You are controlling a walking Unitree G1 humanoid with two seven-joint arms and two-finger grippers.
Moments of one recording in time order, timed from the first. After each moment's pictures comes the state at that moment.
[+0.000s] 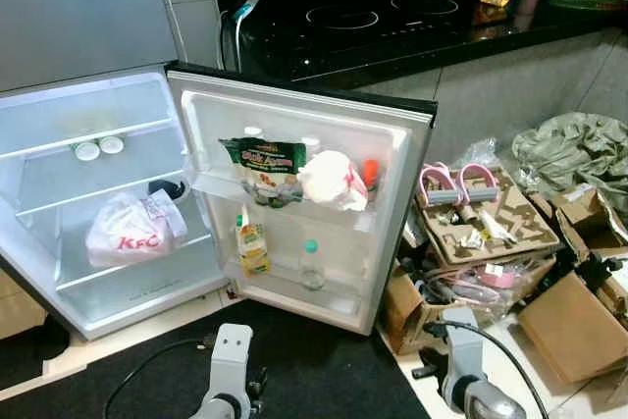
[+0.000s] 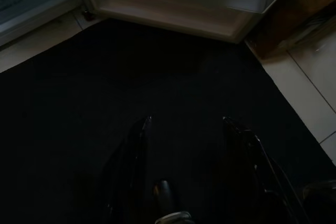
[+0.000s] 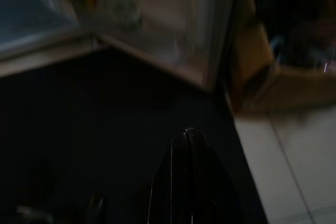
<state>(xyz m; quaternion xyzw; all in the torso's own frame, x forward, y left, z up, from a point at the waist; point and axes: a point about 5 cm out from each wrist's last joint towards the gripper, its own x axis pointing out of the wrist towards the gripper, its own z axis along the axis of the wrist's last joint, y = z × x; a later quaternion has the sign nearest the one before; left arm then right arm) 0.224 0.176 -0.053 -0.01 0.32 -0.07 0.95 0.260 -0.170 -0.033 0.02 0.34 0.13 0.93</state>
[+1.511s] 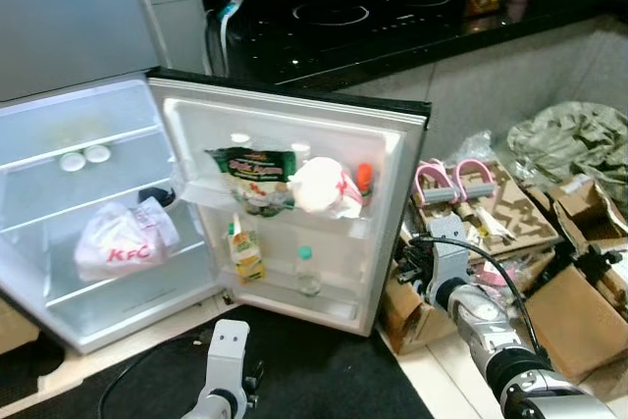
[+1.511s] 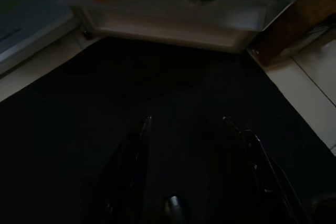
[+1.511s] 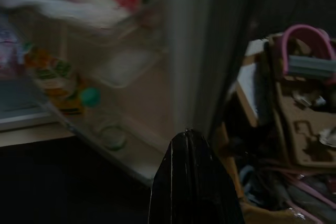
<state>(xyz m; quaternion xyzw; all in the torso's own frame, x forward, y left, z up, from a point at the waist) 0.230 0.180 -0.047 0.00 0.30 -0.07 0.95 0.339 -0.156 0.047 -0.03 0.20 0.15 0.97</state>
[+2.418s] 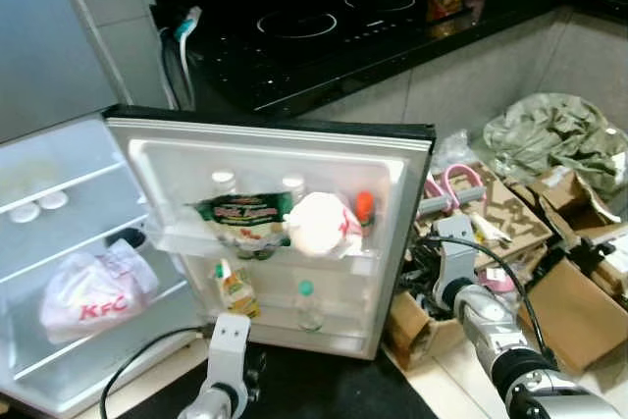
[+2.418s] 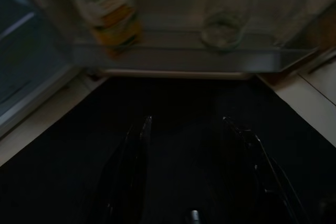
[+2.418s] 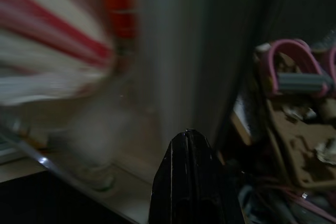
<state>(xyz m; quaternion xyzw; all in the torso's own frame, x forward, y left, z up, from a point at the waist) 0.231 0.181 -0.044 0.01 0.29 -0.08 0.95 0.337 -0.163 0.046 -0.03 0.20 0.14 0.97</state>
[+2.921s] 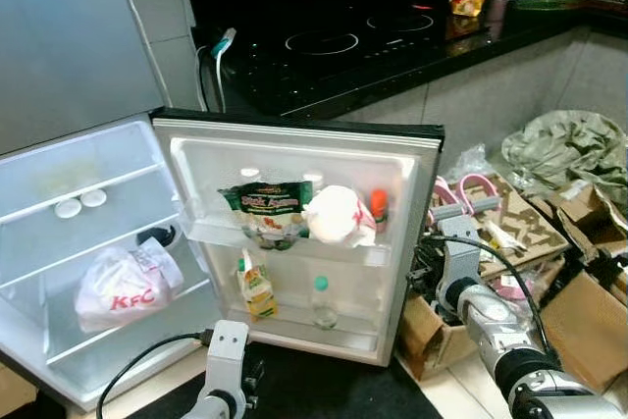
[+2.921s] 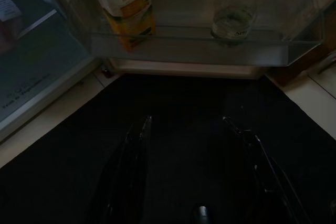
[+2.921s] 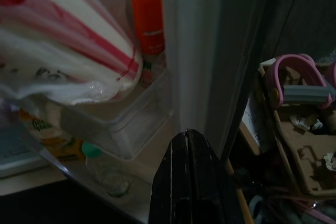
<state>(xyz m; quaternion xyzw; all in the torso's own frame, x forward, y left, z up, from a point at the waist) 0.227 0.183 -0.047 0.01 0.29 -0.07 0.95 0.340 -0.167 0.052 -0.01 0.18 0.15 0.97</state>
